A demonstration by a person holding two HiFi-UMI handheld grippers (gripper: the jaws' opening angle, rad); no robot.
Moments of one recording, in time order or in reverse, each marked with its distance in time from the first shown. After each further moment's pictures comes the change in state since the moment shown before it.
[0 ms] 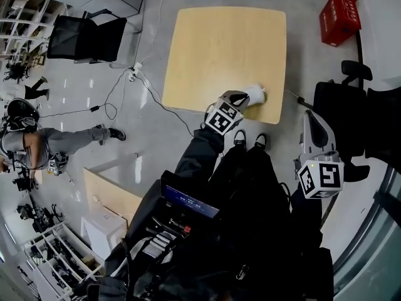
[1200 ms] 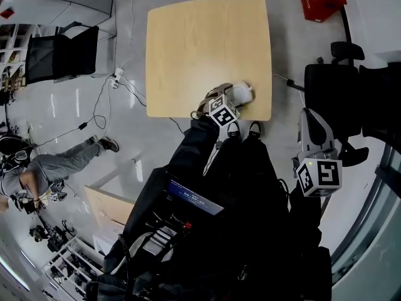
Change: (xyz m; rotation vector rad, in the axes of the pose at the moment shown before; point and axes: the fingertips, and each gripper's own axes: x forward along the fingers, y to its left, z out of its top) left arm 0.100 0.003 -0.077 0.290 0.319 -0.152; right arm 0.024 -0.042 -0.025 0.039 0.112 -0.121
